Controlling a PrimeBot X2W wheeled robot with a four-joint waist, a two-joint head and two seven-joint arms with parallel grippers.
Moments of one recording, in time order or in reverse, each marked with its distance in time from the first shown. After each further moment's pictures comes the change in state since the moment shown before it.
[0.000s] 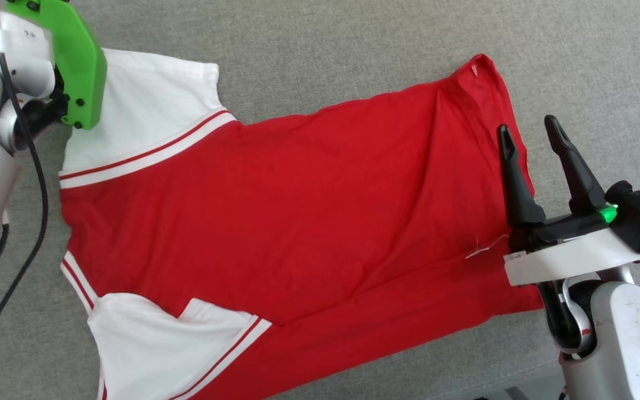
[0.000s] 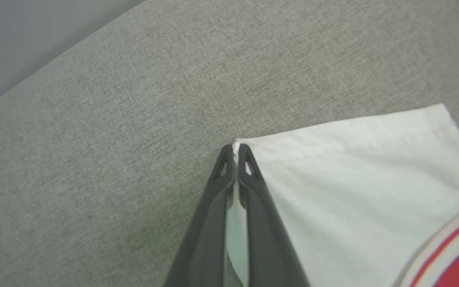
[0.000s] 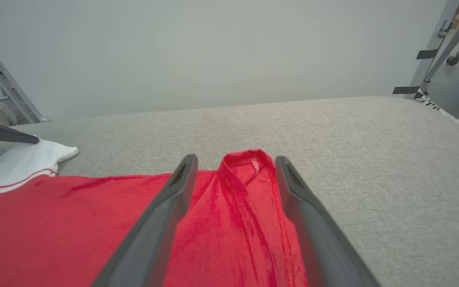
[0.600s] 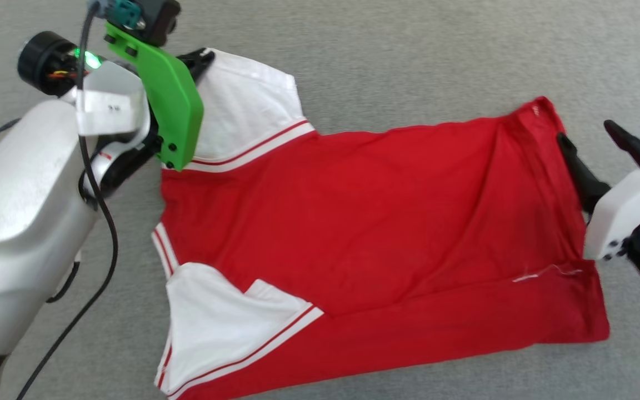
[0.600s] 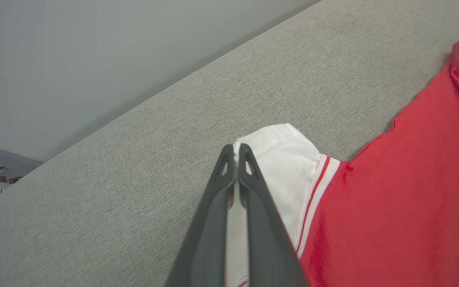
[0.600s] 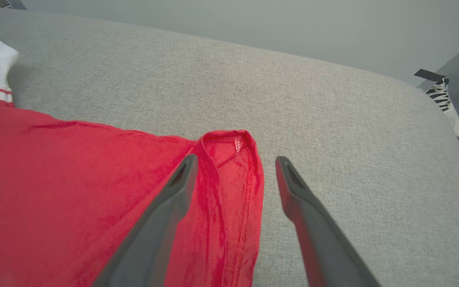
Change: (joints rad) left arm 0.132 -0.050 -0.022 -0.312 -0.004 0.030 -0.184; right arm -0.087 -0.253 -0.054 -0.030 0.017 0.000 0.579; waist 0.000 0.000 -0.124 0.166
